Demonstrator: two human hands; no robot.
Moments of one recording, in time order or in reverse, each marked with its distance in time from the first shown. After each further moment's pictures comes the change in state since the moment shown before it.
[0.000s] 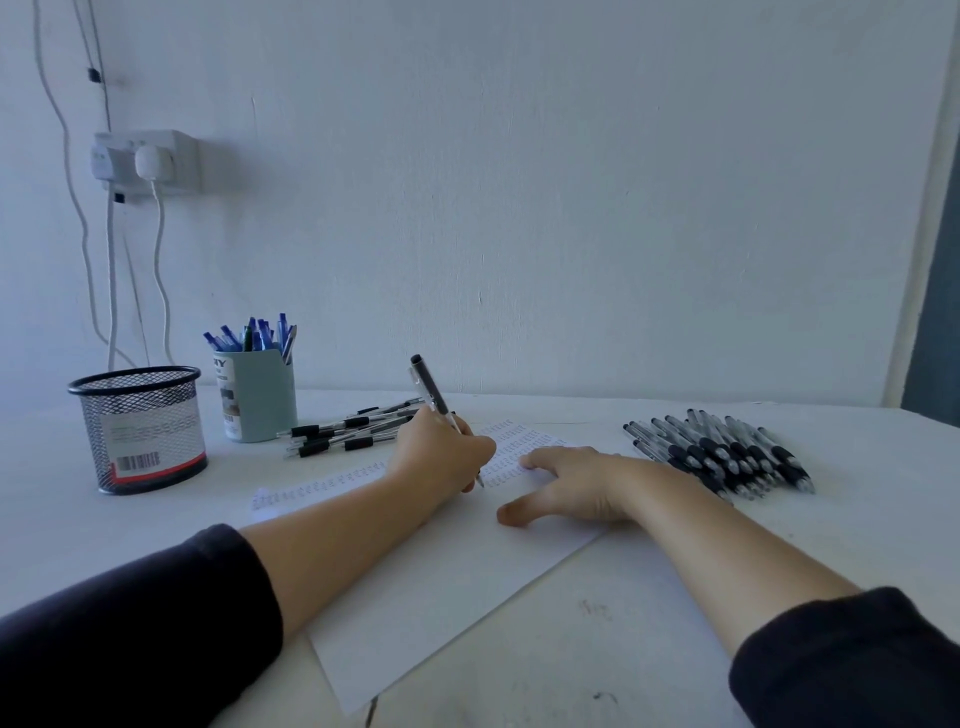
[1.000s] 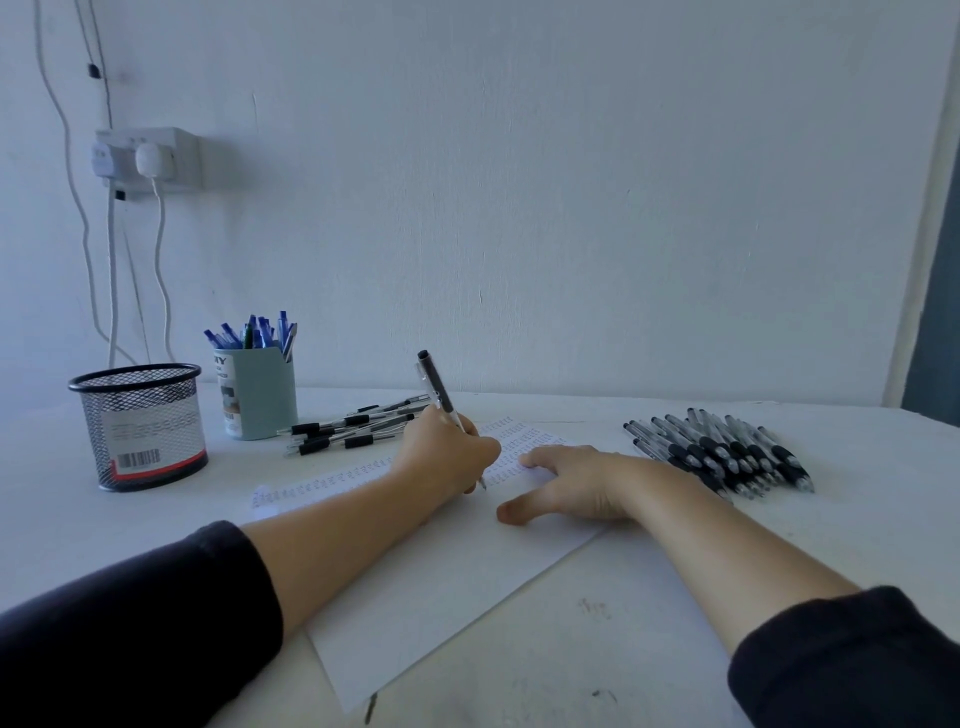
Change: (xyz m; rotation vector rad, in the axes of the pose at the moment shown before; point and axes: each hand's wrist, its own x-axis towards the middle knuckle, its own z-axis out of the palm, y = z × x) left_hand -0.005 0.003 -0.001 0.011 -0.044 0.036; right_hand 0.002 0.002 0.001 0.022 -0.004 0.005
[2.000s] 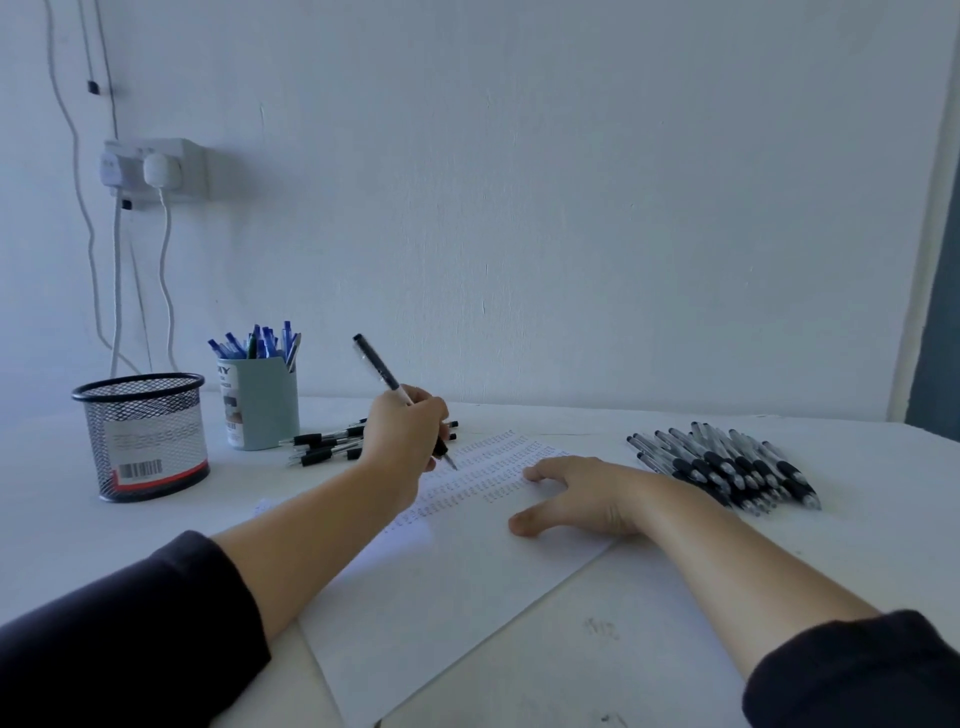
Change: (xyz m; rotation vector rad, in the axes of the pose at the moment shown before) left_hand 0.012 0.003 -0.027 -0.489 0.146 -0.113; right_hand 0.018 0.012 0.001 0.026 0.012 -0.032
